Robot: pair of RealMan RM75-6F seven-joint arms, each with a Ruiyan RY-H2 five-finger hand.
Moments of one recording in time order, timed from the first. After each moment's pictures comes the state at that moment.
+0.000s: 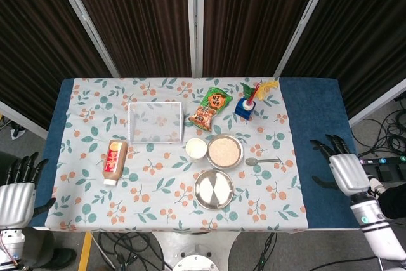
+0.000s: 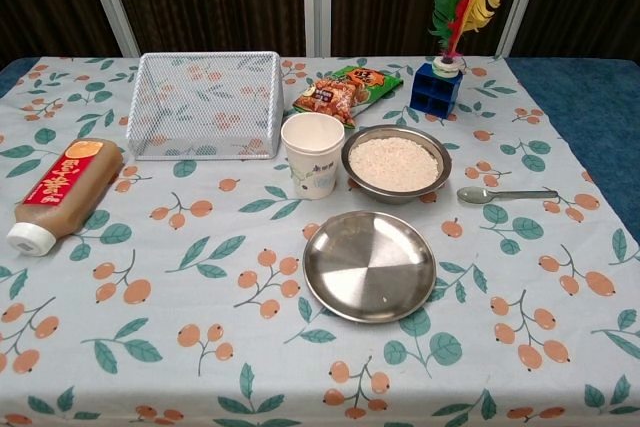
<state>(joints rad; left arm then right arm) 0.00 -1.19 -0.03 -1.71 1.48 1.57 0.29 0.30 -1.12 0.10 -1.57 -1.50 1.18 0.11</state>
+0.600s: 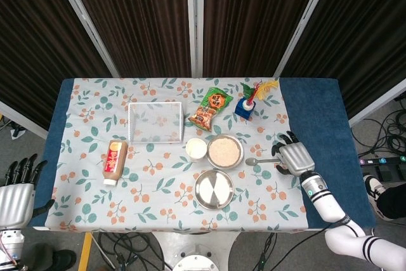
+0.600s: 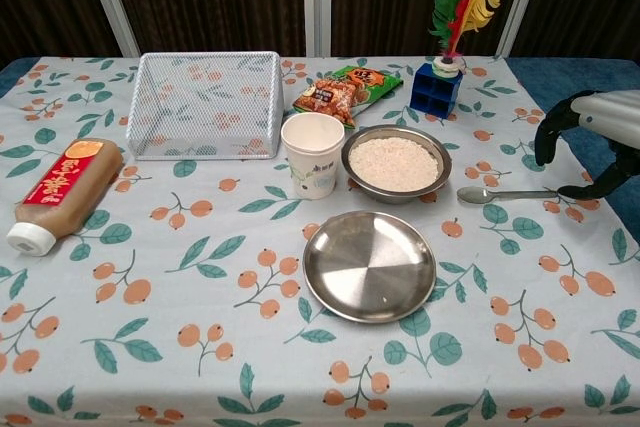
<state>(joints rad) 0.00 -1.19 -0.03 -1.70 1.46 1.55 0.28 0.53 -1.48 0.11 -1.23 -1.37 0.91 -0.12</state>
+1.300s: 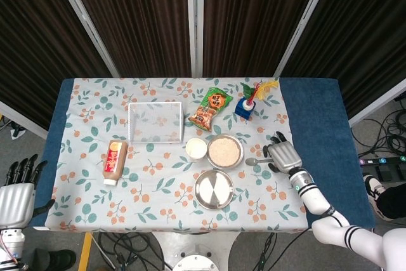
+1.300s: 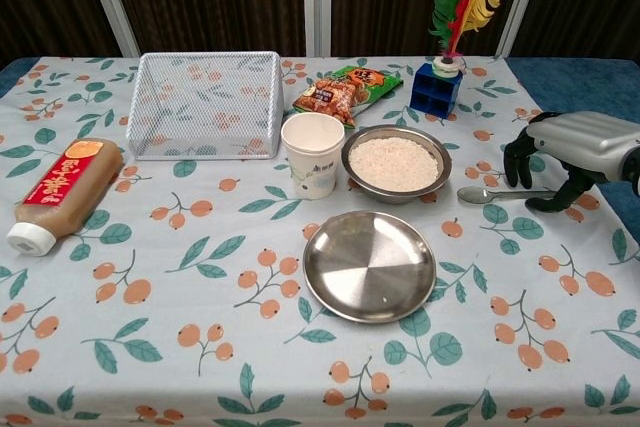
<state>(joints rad) -0.01 -1.20 -0.03 -1.68 1.45 1.53 0.27 0.61 -1.60 0.09 -1.07 -1.35 0.83 -0.14</state>
